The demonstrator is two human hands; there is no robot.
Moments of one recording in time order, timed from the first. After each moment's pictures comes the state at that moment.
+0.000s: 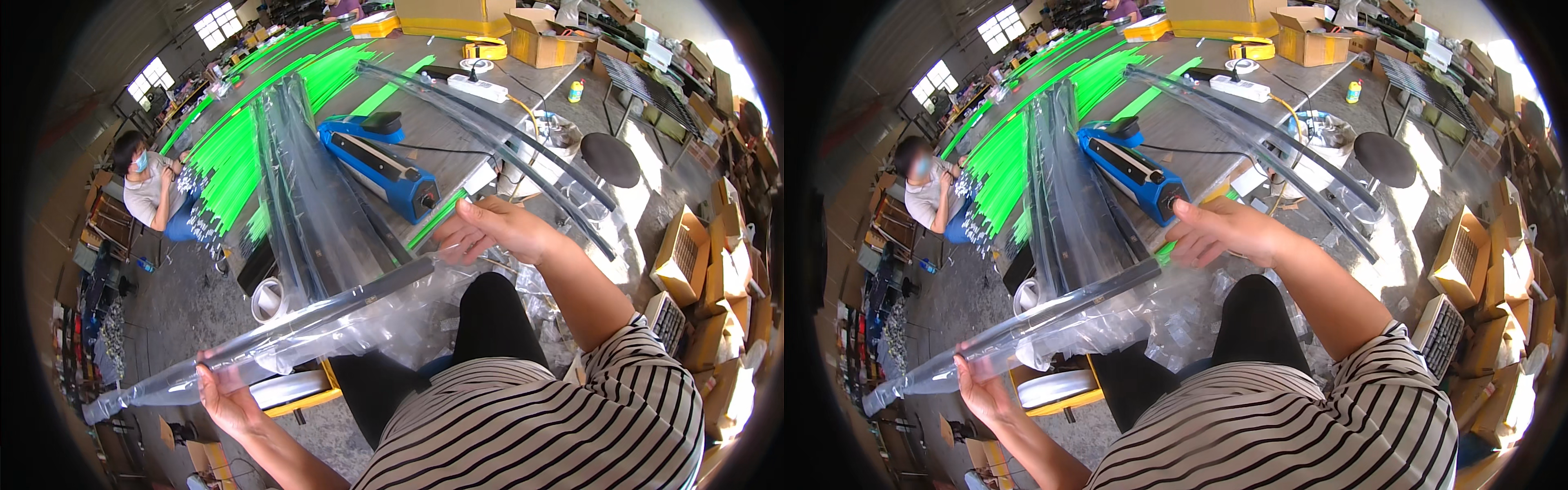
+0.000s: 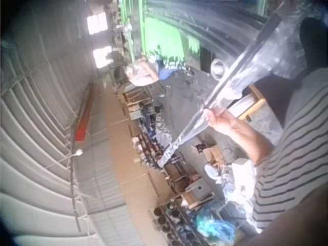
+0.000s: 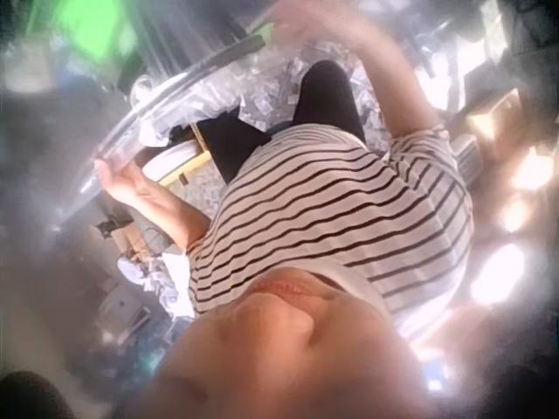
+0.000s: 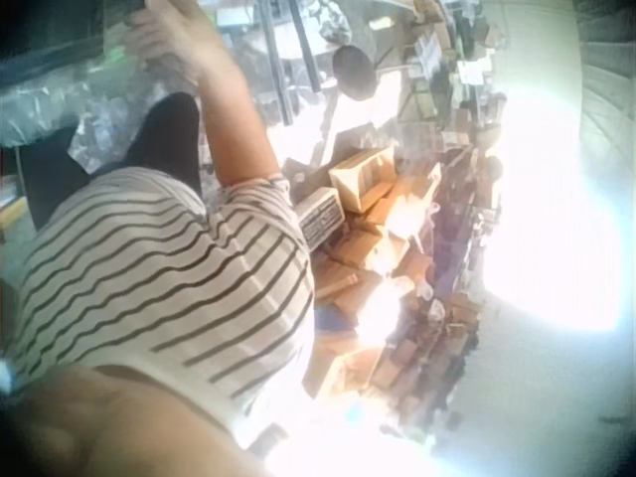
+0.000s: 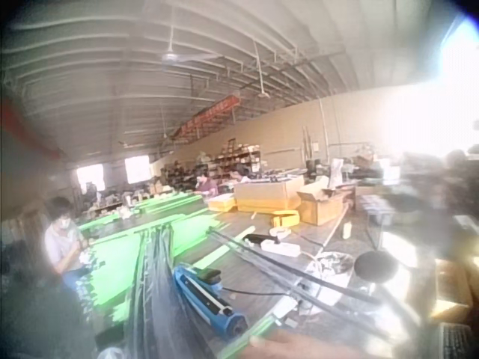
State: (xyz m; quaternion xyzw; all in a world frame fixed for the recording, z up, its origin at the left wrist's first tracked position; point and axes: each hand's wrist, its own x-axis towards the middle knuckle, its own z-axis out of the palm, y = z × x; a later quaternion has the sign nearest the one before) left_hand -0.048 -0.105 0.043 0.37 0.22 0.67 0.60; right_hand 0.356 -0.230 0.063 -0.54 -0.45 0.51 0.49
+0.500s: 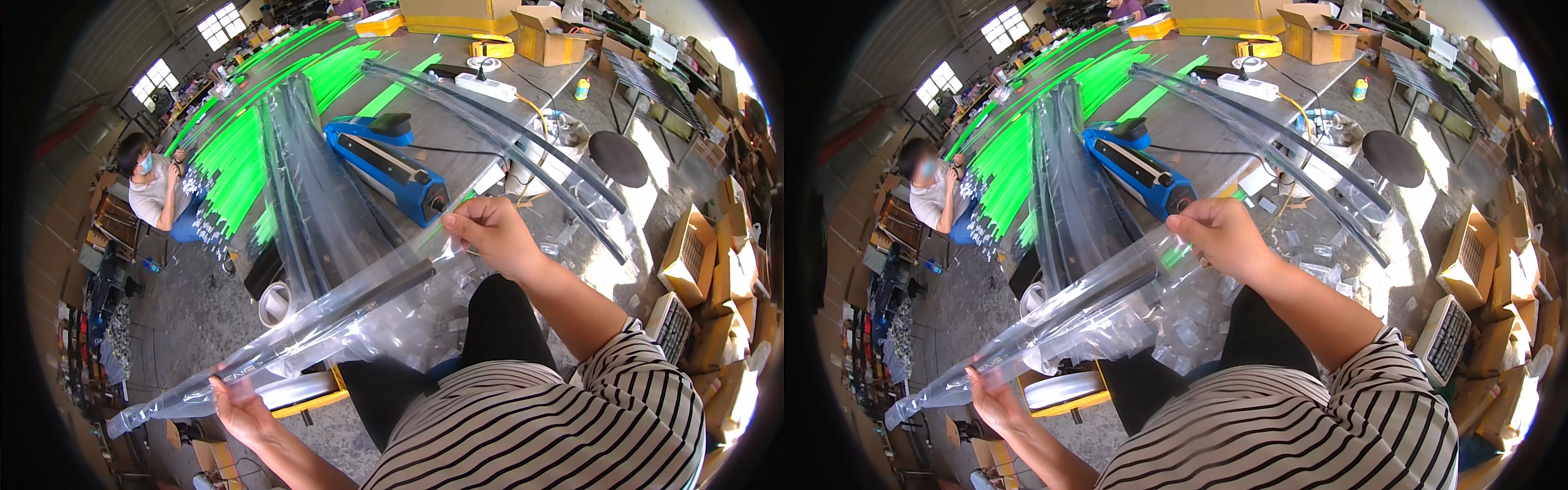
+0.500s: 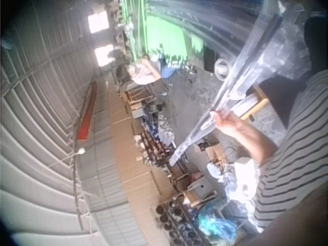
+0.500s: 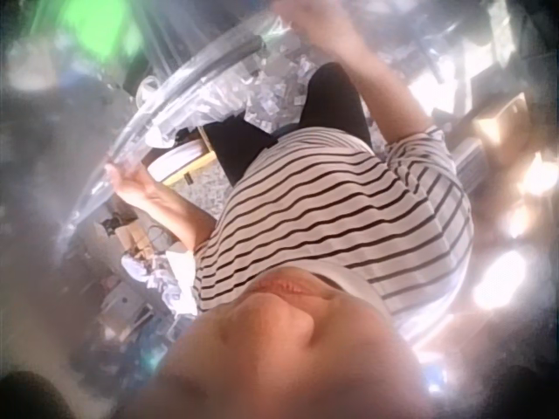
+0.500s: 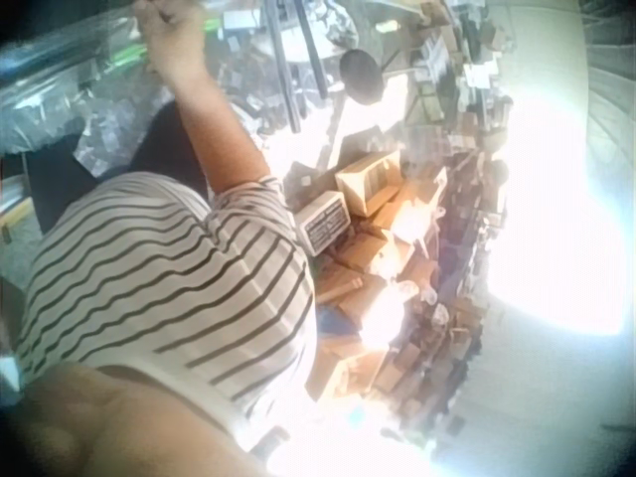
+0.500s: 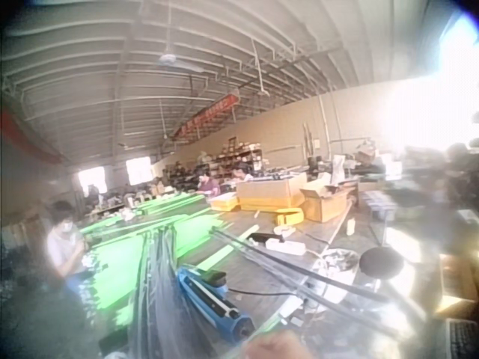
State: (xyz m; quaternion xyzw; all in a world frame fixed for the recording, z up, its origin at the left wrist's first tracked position) left_hand -0.049 -0.106 0.033 0.33 0.26 0.69 0.59; right_hand 0.337 -0.208 0.035 -0.58 -0.40 0.34 0.62
